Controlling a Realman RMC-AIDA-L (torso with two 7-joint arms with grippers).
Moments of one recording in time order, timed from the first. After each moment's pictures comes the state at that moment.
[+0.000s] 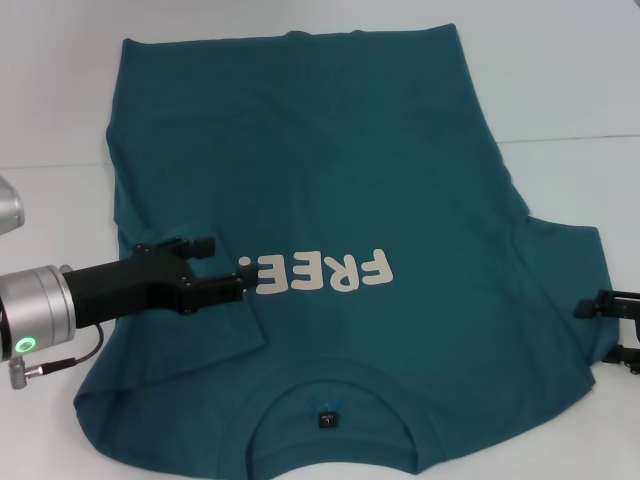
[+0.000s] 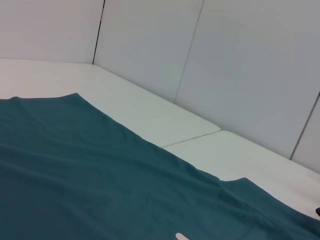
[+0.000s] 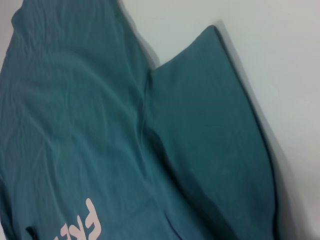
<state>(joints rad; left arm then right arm) -0.50 -2.15 0.87 0.80 1.88 1.27 -1.60 0.47 1.95 -0.39 -0.62 -2.40 -1.35 2.68</state>
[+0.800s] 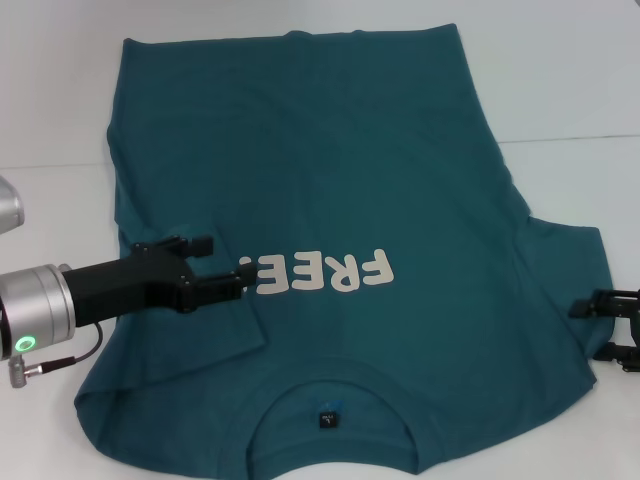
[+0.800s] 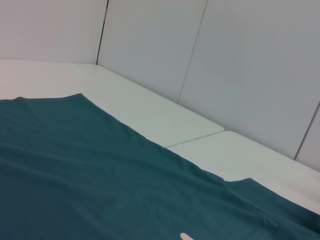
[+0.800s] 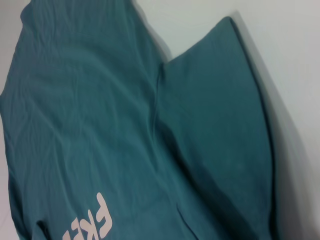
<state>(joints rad) -0.50 -2.15 0.87 0.80 1.88 1.26 -1.60 0.48 1.94 -0.40 -0.61 -2.37 -1.37 2.69</state>
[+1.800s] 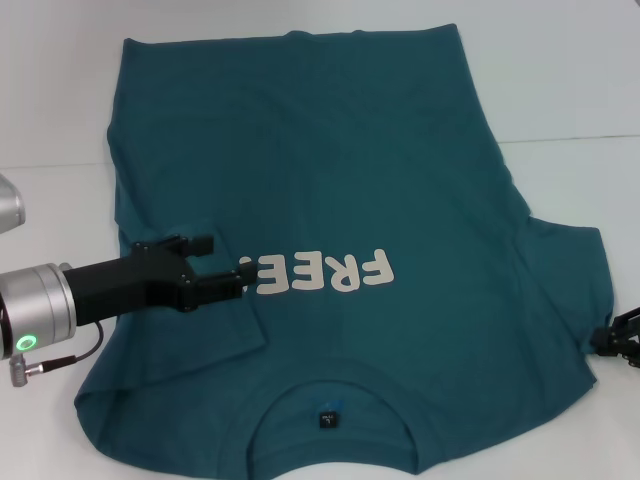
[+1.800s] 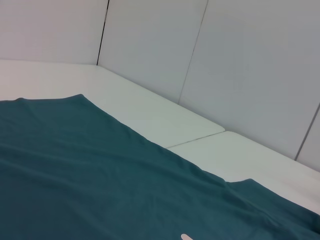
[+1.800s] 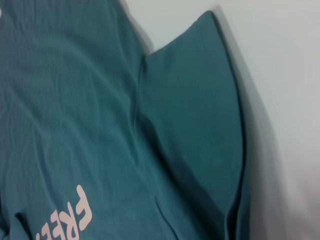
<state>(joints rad) -0.50 -2.16 0.87 0.80 1.88 1.26 -1.59 0.48 1.93 -0.43 -0.62 -2.41 -1.38 2.71</state>
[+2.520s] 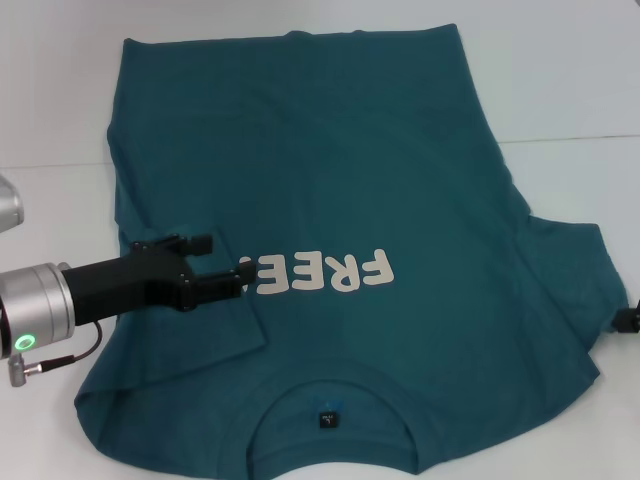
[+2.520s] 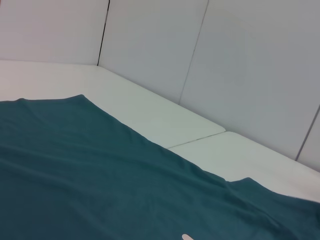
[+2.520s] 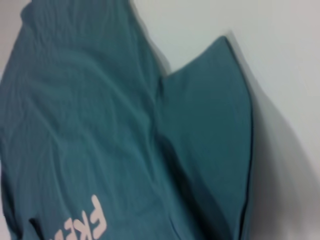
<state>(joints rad) -0.50 -2.15 0.87 0.80 1.88 1.26 -1.59 0.47 1.91 -0.41 -0.68 -2.40 -1.42 2.70</state>
